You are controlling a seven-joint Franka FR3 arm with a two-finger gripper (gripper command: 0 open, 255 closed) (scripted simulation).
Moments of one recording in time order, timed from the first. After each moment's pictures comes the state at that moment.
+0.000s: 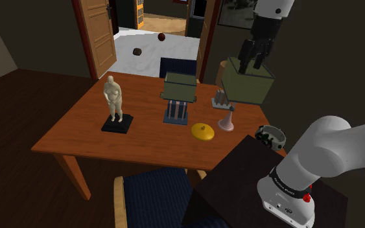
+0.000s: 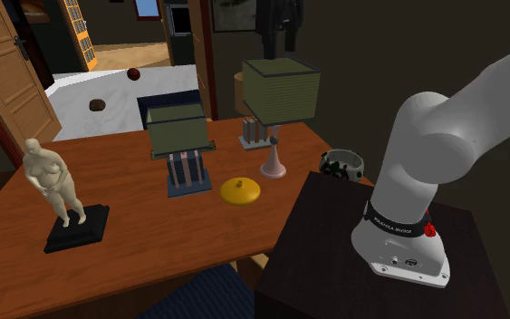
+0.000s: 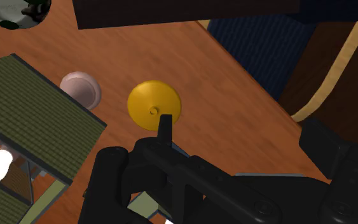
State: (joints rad) arm -0.01 -0.77 0.04 -2.29 0.03 1.50 0.12
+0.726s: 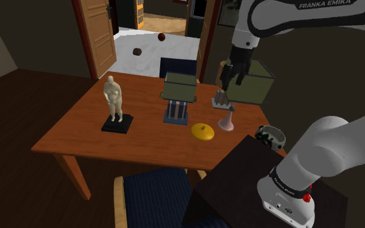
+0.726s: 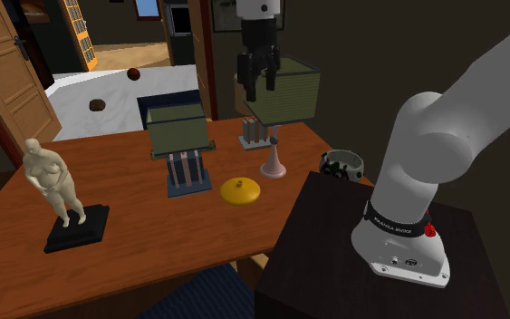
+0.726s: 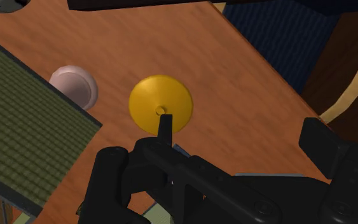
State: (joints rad) arm -0.04 -0.60 0.00 -2.44 0.00 1.78 0.07
